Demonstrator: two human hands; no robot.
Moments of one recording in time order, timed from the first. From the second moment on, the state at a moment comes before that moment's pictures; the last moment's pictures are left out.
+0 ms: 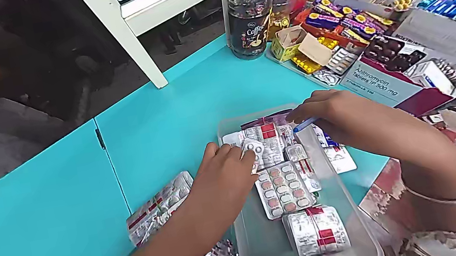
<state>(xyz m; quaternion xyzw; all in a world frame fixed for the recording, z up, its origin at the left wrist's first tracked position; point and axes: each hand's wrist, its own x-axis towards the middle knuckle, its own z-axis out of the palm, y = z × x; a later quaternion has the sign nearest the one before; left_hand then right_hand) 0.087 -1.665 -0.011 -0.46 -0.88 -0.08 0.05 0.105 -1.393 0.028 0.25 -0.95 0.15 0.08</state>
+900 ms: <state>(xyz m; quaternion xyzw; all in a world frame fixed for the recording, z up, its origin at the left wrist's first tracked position) 0.101 -1.725 0.011 -0.18 -0.59 -0.76 -0.21 0.093 -1.431 0.013 0.28 -0.93 0.19 0.13</state>
